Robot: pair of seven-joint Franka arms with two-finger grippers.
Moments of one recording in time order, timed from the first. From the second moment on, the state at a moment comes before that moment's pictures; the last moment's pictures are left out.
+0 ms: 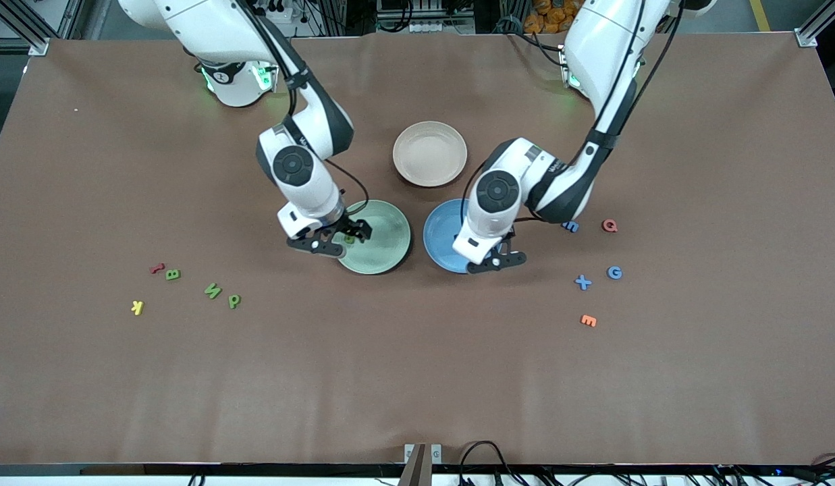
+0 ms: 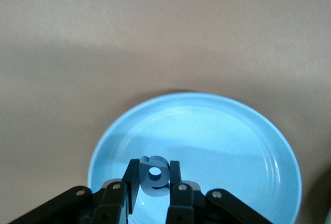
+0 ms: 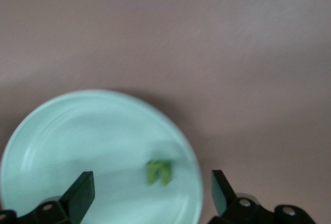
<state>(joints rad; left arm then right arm) -0.58 0.60 -0.09 -1.74 0.04 2.25 -0.86 0.57 0.43 0.00 -2.04 0.08 2.50 0.73</state>
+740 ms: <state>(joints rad) -0.59 0.61 -0.09 -1.73 0.04 2.24 -0.84 0.31 0.43 -0.01 -2.03 0.03 2.50 0.29</state>
